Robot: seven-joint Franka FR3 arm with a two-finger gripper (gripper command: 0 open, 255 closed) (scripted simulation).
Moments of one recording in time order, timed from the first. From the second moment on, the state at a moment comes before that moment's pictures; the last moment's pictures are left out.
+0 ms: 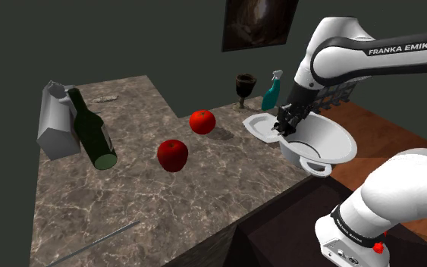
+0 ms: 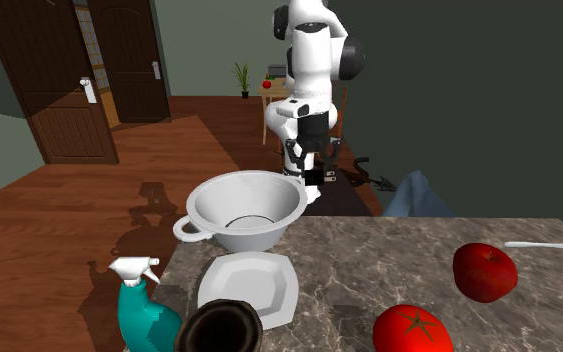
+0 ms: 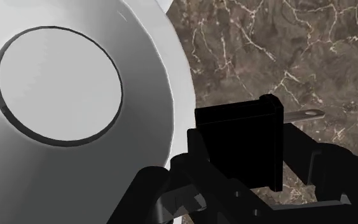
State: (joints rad) arm -0.16 -0.73 0.03 -2.74 0.10 2.01 0.06
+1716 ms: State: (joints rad) arm -0.37 -0.54 -0.33 -2.73 -0.13 2.17 -0.34
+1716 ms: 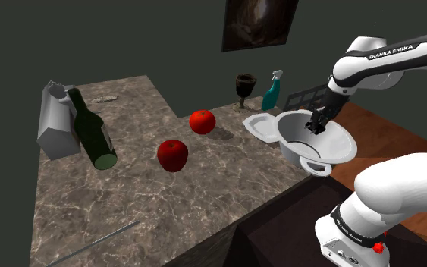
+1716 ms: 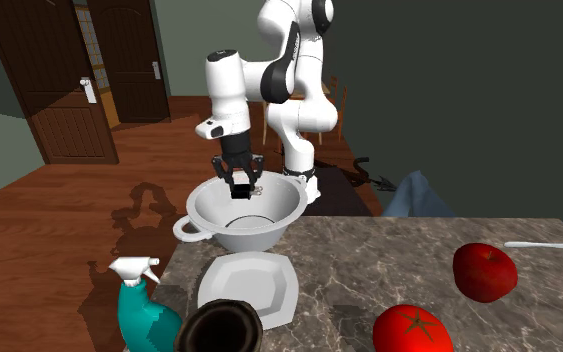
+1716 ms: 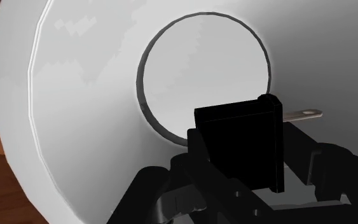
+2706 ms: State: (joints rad) arm -0.36 -0.51 -0.34 -2.75 -0.13 2.23 -0.34
